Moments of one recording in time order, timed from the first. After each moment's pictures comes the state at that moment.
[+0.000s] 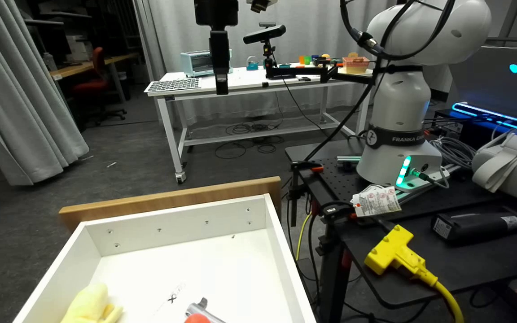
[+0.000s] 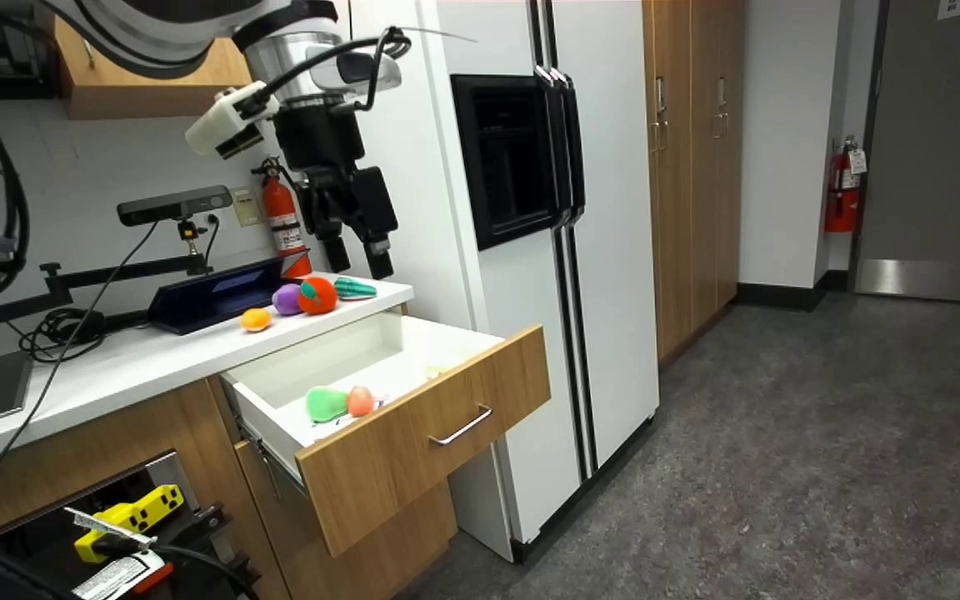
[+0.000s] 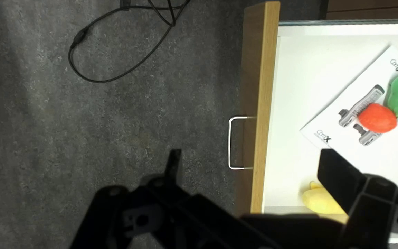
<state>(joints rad) -0.02 -0.46 -0.04 -2.60 -0.03 2.21 -0.02</state>
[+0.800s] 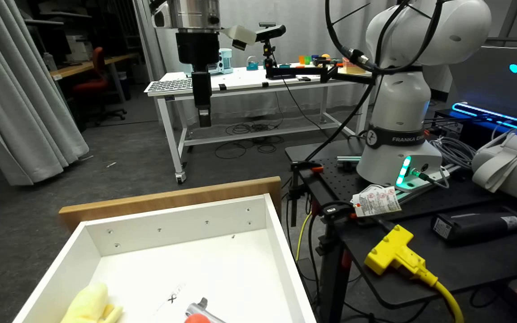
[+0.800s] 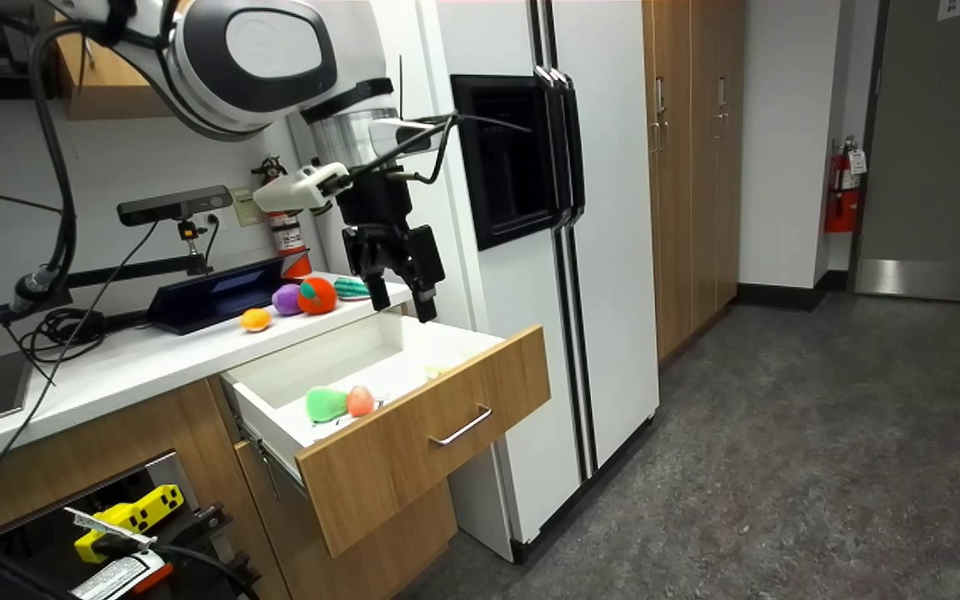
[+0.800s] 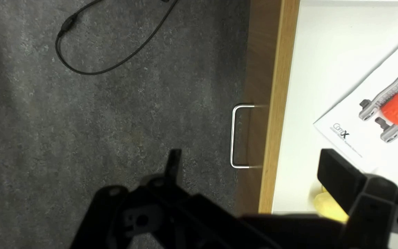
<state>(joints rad) -0.02 -0.24 -0.04 -2.56 -0.01 2.39 -0.06</state>
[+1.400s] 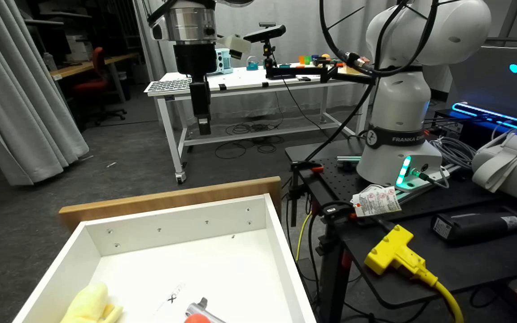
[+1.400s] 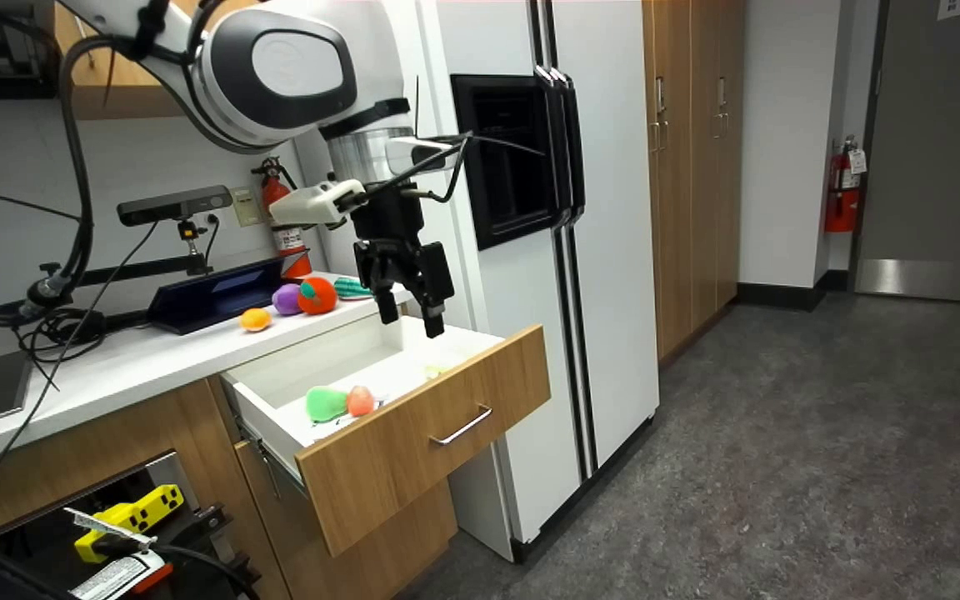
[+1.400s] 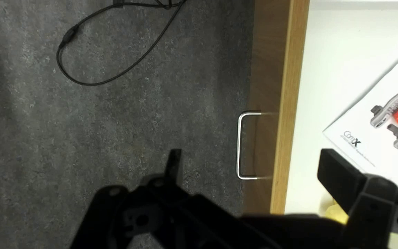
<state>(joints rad) -0.03 -0.17 -0.04 -2.53 -0.01 2.39 -0.06</state>
